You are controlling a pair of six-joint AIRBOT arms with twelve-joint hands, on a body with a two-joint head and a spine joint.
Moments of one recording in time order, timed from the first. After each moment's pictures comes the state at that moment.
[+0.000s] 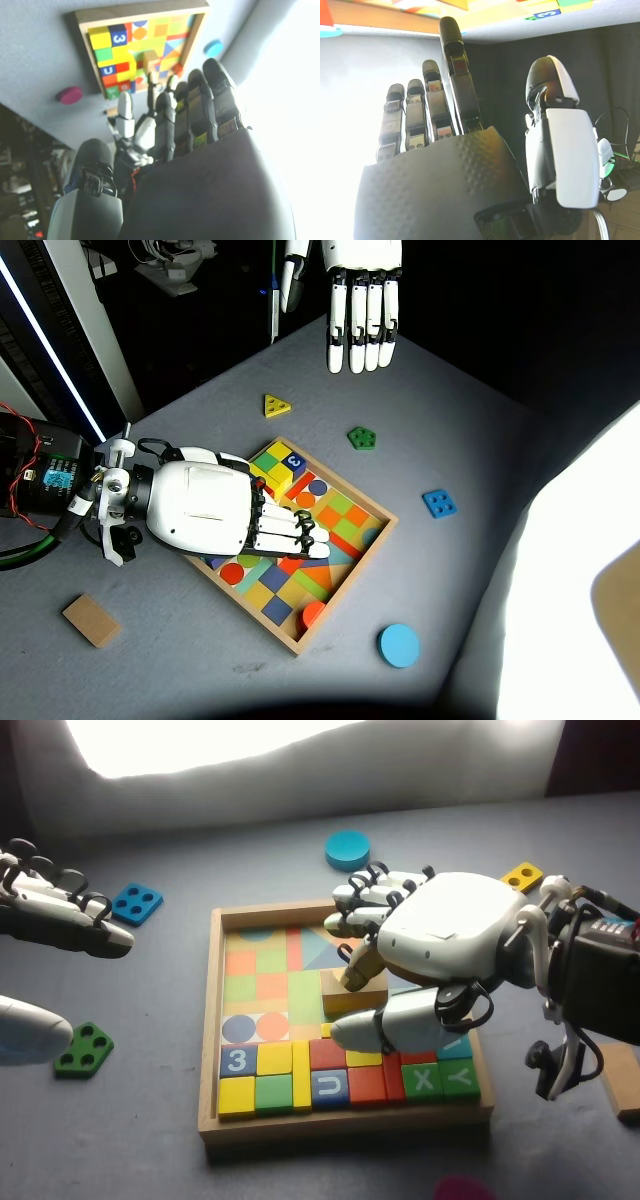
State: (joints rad) left arm -0.23 -0.39 0.73 3.00 -0.88 -1.87; right arm -0.41 -1.23 1.08 0.49 0.26 -1.59
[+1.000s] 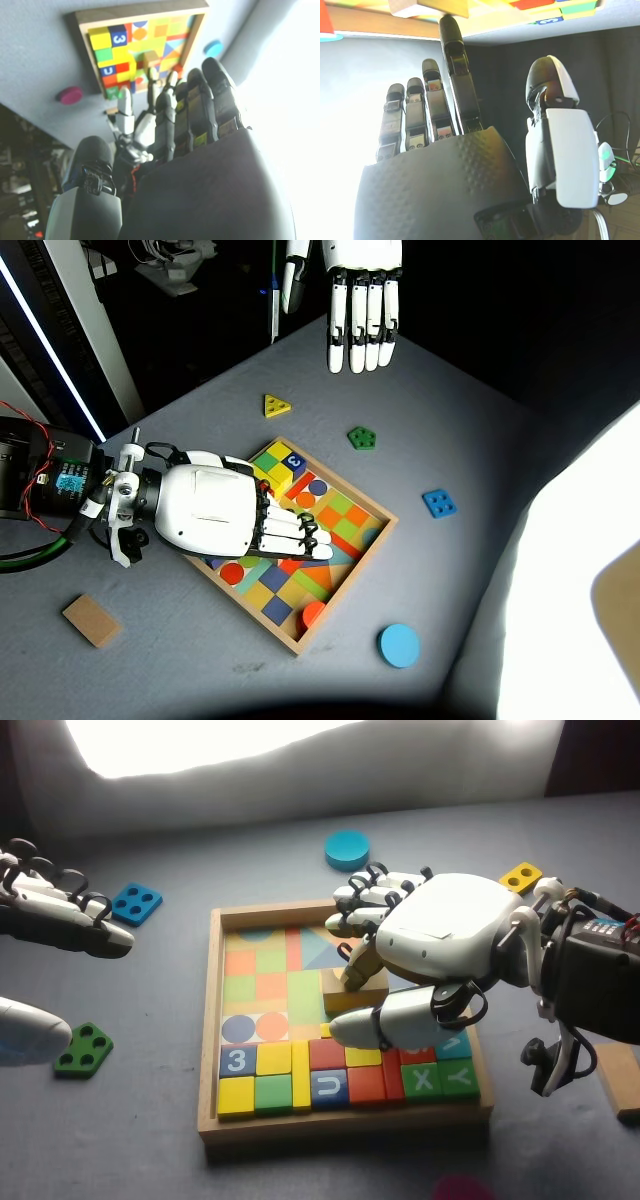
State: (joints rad) left arm -0.23 -0.39 0.73 3.00 -0.88 -1.87; right arm -0.42 -1.25 1.11 0.49 0.27 -1.59
